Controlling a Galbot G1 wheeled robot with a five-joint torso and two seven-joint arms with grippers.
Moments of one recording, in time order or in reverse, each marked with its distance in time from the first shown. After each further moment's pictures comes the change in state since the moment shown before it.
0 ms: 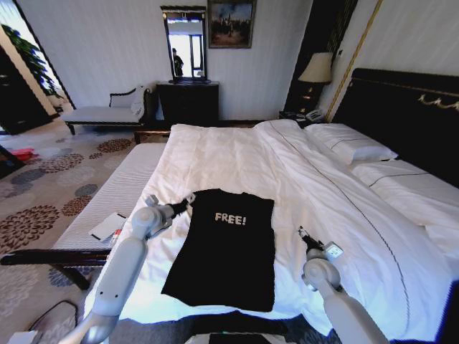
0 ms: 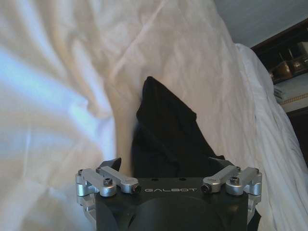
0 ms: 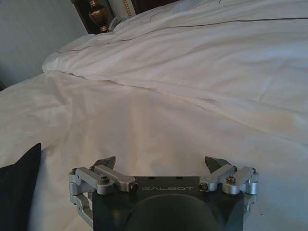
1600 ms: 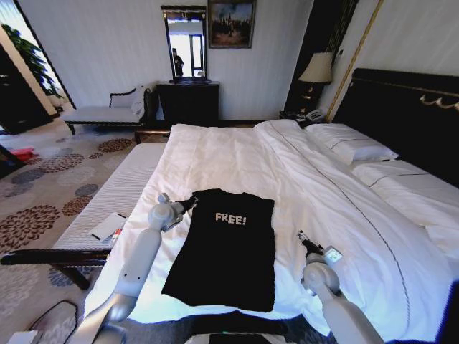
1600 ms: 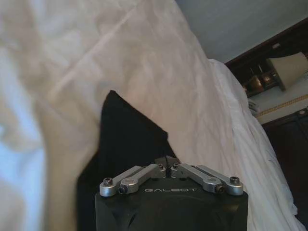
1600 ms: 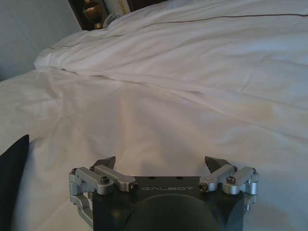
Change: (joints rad) left arm -0.137 -0.109 0.082 0.187 0.190 -0.086 0.198; right arm -0.044 0.020 0.020 0.009 -0.030 0.003 -0.003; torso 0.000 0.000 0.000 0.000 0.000
